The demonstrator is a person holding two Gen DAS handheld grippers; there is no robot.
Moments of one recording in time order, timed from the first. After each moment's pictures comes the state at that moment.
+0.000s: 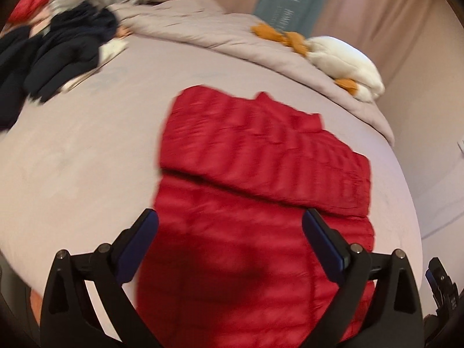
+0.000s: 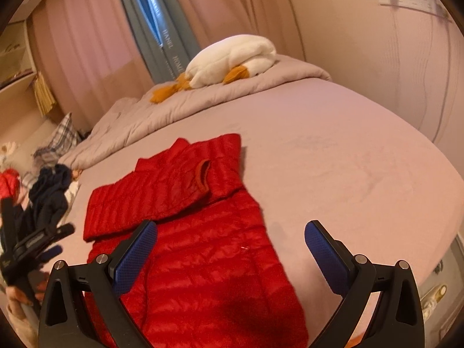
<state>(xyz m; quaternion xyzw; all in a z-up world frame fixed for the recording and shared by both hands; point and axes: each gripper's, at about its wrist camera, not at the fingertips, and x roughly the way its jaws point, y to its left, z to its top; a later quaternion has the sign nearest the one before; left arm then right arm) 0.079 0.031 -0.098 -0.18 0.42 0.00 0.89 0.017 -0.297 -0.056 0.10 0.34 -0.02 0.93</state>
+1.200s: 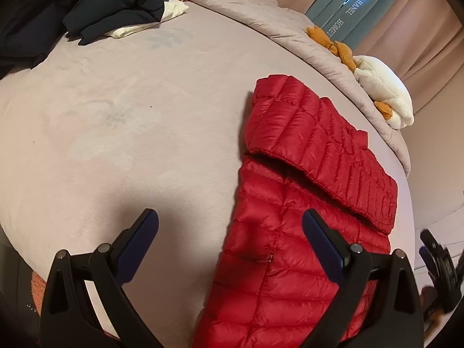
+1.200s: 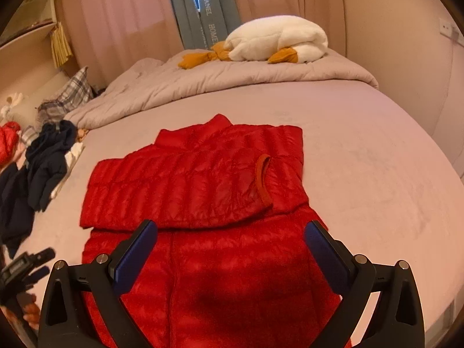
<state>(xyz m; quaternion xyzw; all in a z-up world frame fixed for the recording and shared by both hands) 0.067 0.123 -0.143 -0.26 0.45 0.05 0.85 0.101 -0.219 -0.079 0.02 0.40 0.02 0.92</state>
